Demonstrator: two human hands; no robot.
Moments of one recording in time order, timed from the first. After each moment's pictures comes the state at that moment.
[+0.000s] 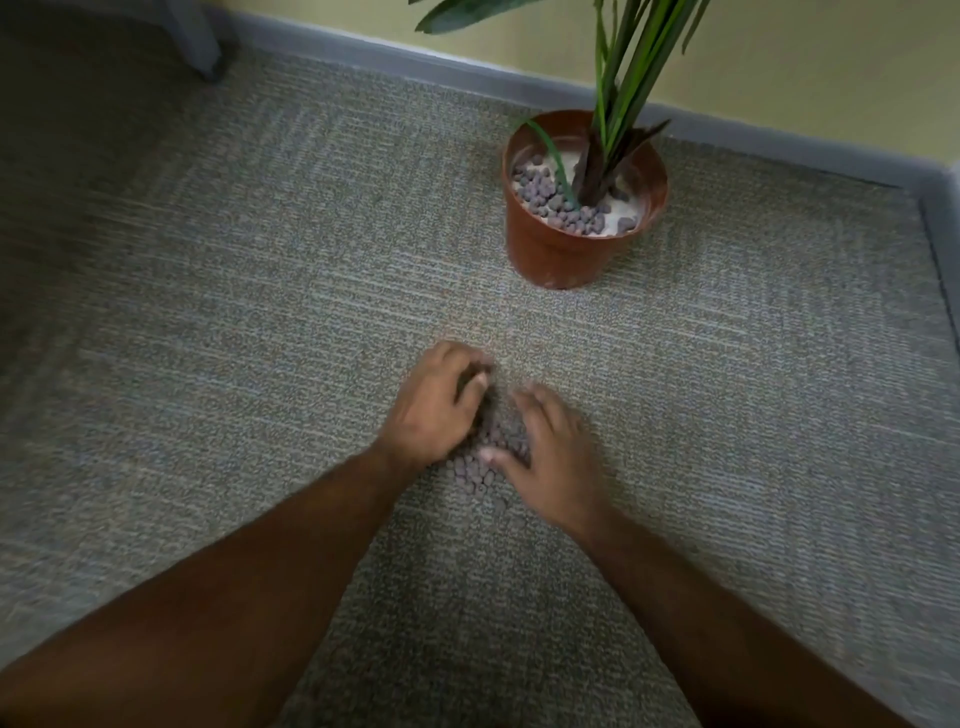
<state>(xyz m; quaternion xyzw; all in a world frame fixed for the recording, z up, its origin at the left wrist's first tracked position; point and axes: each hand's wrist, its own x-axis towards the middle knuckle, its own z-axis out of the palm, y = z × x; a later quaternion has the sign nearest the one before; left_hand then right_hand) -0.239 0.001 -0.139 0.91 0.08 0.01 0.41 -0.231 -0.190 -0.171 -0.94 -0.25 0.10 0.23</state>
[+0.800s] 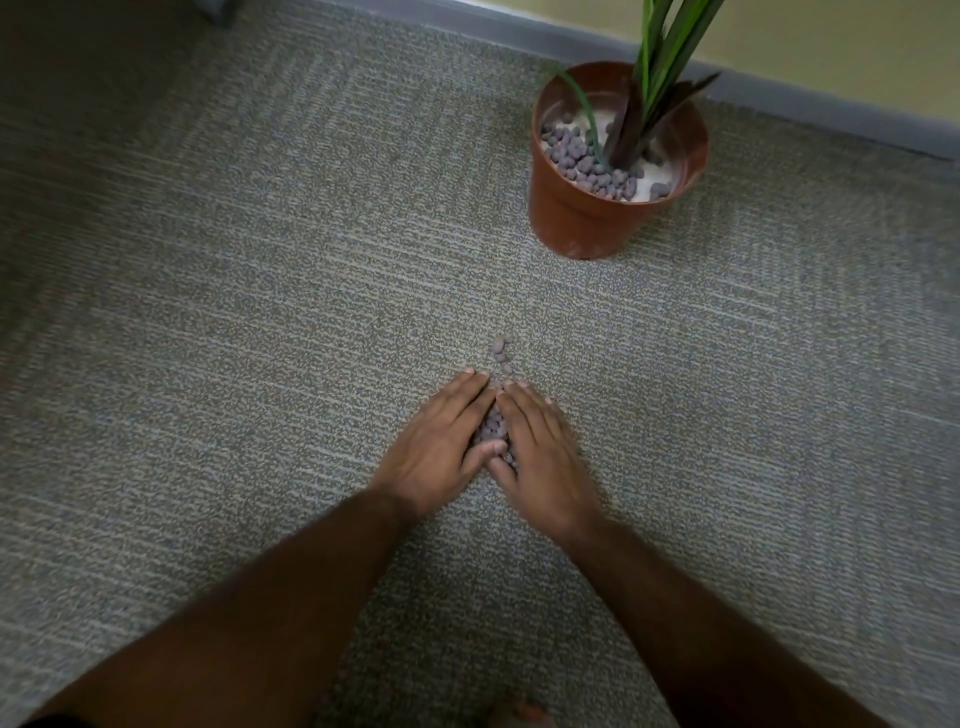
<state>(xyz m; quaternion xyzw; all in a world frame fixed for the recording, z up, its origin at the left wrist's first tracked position) -0.313 -0.001 -0.199 0.97 -0.03 -0.05 0.25 -0.266 -0.180 -0.200 -0.93 -0.33 0.10 0.17</state>
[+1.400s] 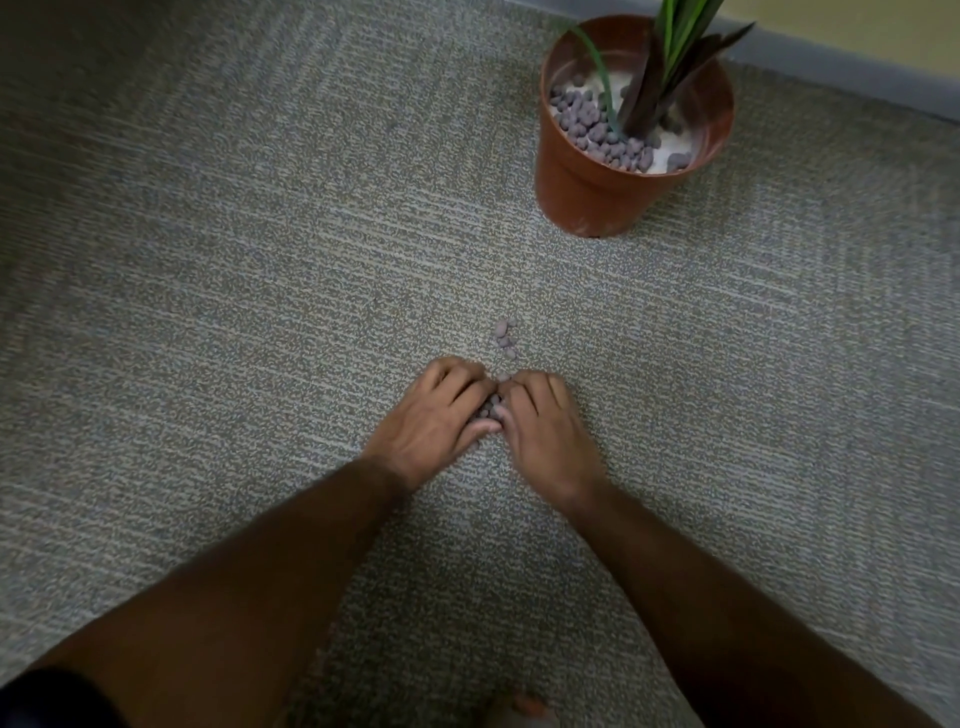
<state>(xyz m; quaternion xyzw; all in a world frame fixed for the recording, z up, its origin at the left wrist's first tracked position) -0.299 0.014 -0.208 0.98 -0.12 0.05 0.18 -0.245 -0.172 -0.212 -0.92 -0.37 -0.01 0.16</state>
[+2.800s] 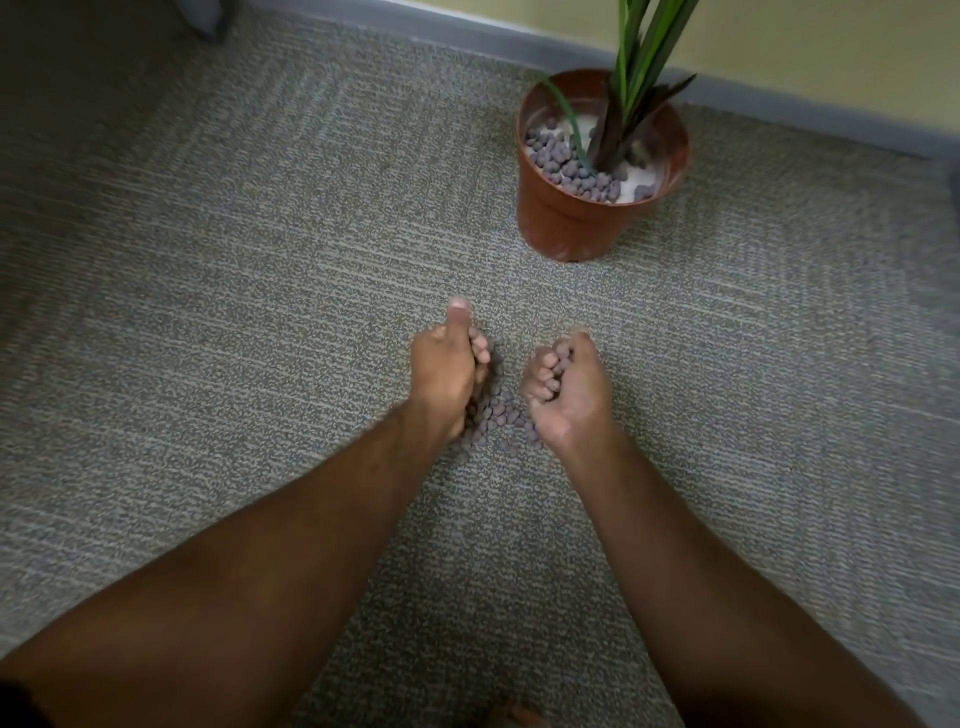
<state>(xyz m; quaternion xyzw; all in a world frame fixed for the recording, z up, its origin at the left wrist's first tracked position) -0.229 -0.024 -0.119 0.57 0.38 0.02 0.73 -0.189 -0.146 -0.135 -0.43 0.29 0.23 0.82</state>
